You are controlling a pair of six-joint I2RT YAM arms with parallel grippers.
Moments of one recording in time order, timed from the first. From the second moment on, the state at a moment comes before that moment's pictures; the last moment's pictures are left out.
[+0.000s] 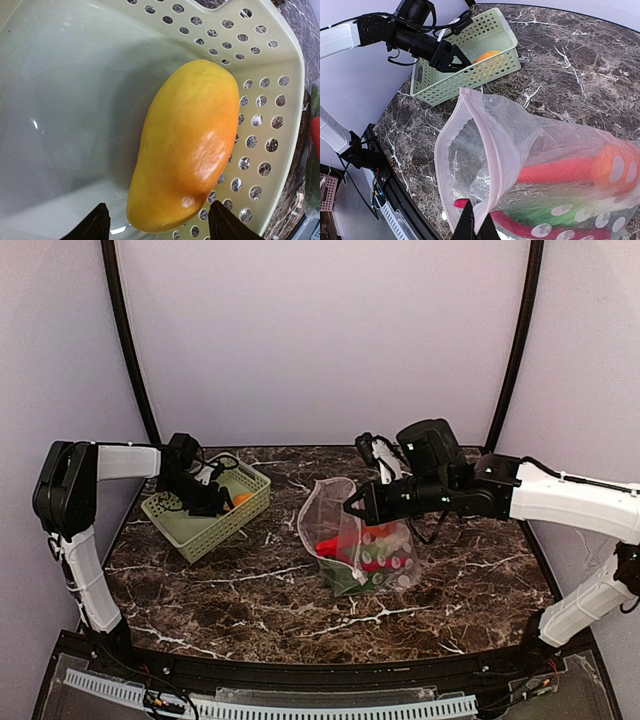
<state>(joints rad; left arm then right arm) -0.18 1.88 1.28 -0.57 0.40 -0.06 0.96 1.39 1.18 -0.38 -0.08 0.50</state>
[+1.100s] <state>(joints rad) -0.11 1.72 1.17 -0.45 0.42 -0.15 0.96 1.40 1.18 -0.37 -0.09 0.50</state>
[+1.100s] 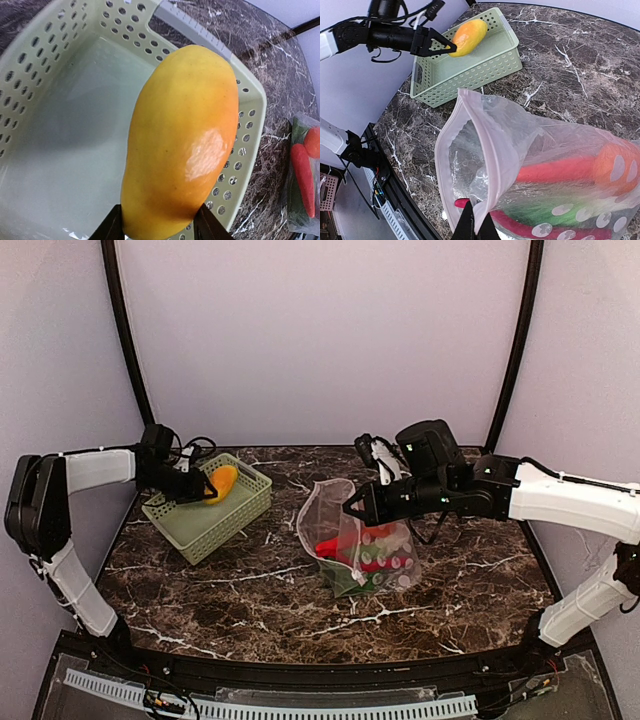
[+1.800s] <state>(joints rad) -0.48 0.98 0.91 -0.51 0.28 -0.41 0.96 1.41 1.20 -0.39 -0.07 0.48</state>
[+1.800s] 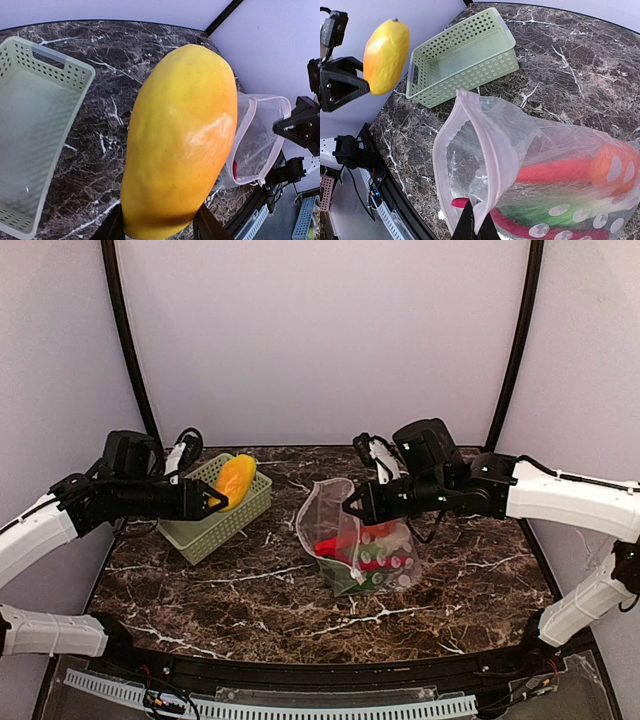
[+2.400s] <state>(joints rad) -0.94 1.19 1.08 -0.68 0.18 -0.57 0.97 1.42 1.20 -0.39 -0.08 0.48</state>
